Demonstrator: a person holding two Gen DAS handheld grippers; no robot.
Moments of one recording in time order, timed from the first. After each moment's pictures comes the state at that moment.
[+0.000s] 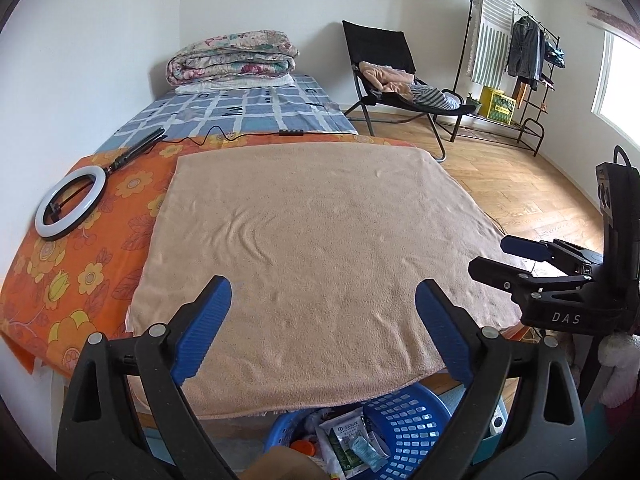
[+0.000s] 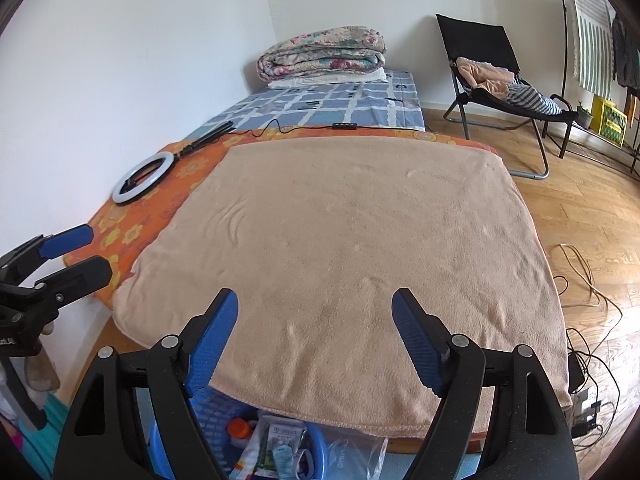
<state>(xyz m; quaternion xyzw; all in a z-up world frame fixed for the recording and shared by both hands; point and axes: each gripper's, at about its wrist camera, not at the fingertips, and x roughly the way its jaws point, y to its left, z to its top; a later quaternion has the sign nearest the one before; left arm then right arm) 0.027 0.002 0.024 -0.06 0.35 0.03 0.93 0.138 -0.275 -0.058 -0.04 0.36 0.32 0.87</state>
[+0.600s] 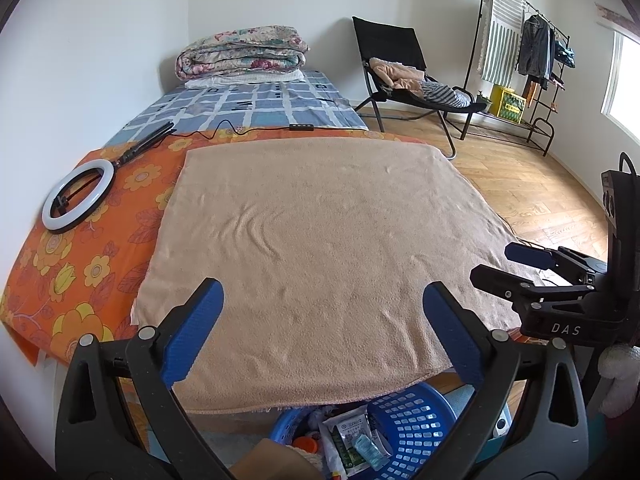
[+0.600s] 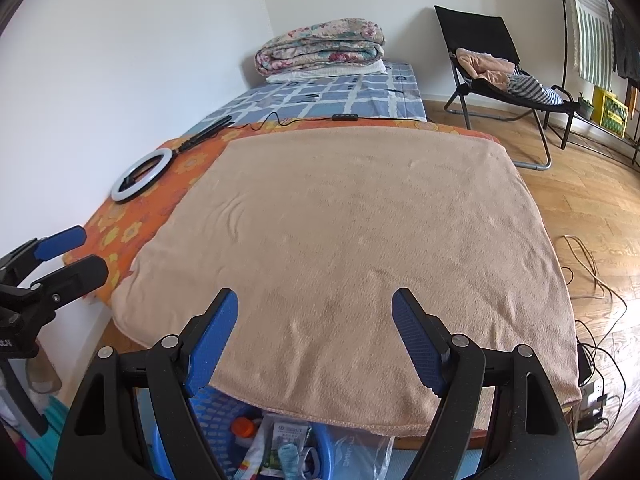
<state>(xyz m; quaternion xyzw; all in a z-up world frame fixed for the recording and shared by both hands) 0.024 0.004 0.021 -0.06 0.36 0.04 0.93 0.140 -0.270 -0.064 -0.03 0.38 0.32 0.87</state>
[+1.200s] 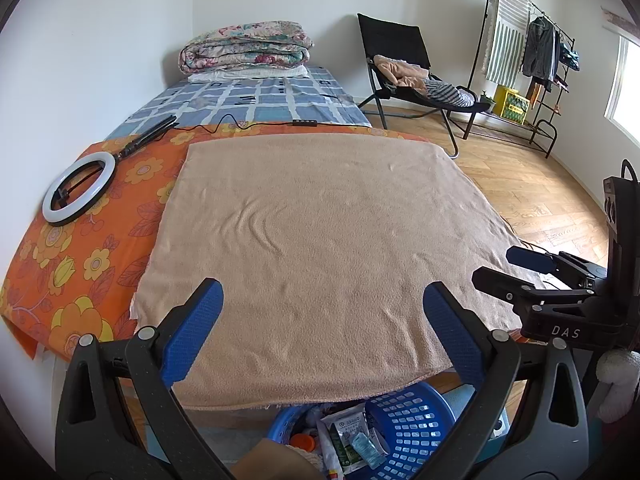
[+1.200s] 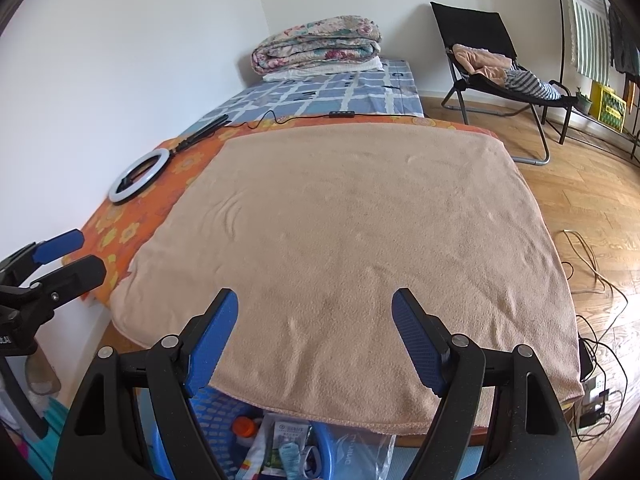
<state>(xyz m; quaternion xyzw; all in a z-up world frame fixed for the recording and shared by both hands) 0.025 0.005 0.019 -0.07 0.37 0.05 0.93 0.141 -0.271 -0.067 -0.03 0.38 0.32 0.87</state>
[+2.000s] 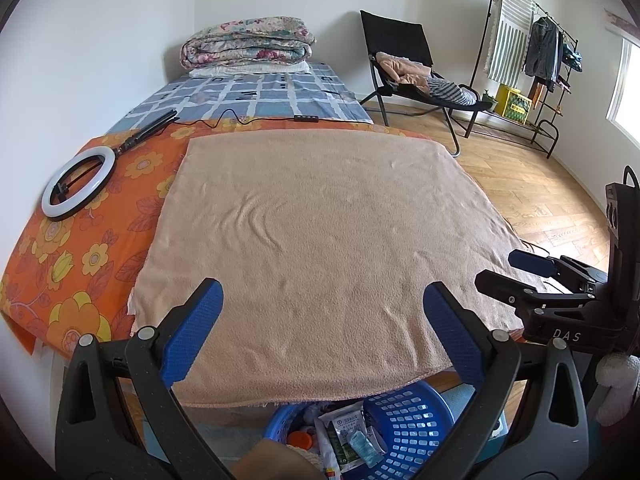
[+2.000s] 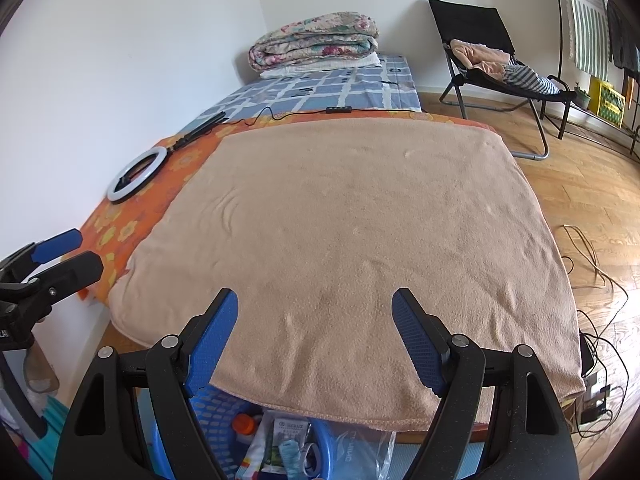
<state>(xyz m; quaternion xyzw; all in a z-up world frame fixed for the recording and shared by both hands) 0.027 0.007 0.019 -0.07 0.37 0.05 0.93 0.142 -0.275 -0.072 -0.03 0.39 0.31 0.87</state>
